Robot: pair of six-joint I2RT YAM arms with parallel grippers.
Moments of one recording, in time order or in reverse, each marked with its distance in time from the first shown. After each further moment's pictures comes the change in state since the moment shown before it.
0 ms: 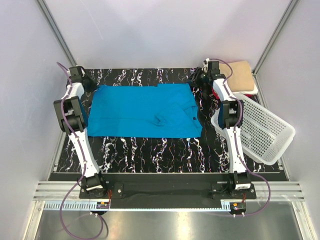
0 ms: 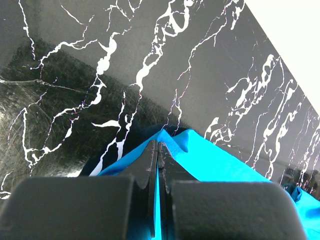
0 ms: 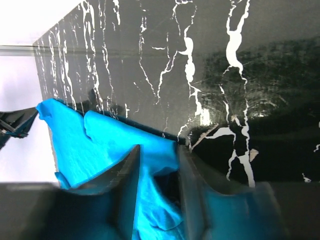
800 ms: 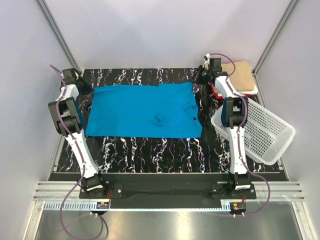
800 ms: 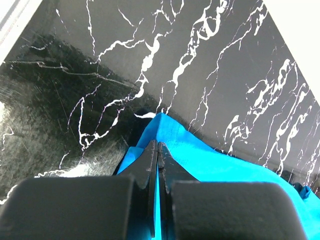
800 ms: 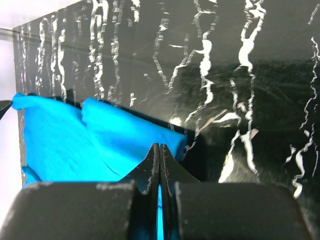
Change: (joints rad) left arm 0.056 -0.046 -0.060 -0.010 0.015 0.024; right arm 0.000 -0.160 -0.204 0.058 0.064 -0.167
